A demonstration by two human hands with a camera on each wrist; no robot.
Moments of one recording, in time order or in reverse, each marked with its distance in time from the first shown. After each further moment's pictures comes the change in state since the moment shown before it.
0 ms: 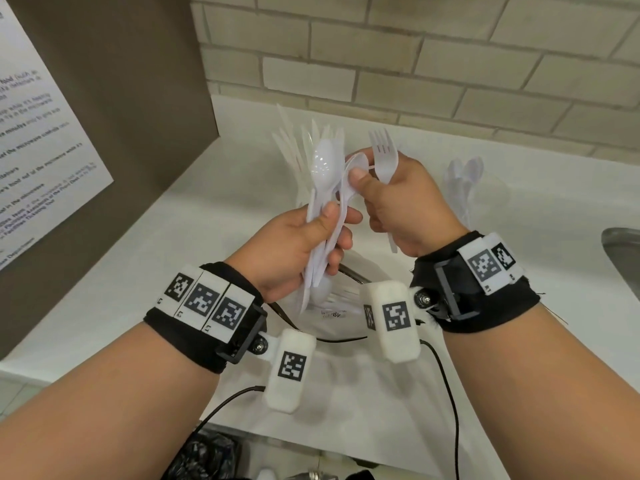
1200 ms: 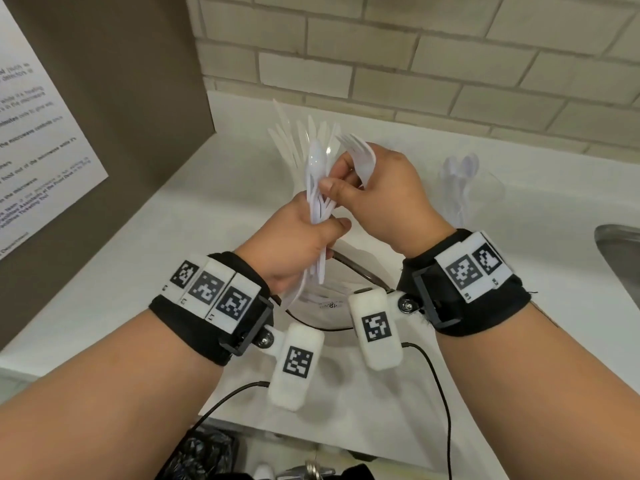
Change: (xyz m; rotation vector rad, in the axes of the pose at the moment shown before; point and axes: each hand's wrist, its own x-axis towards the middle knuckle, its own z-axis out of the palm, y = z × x) left_hand 0.007 0.006 0.018 0.274 0.204 0.030; right_hand -0.002 -0.004 0.011 -0.463 0.059 -0.235
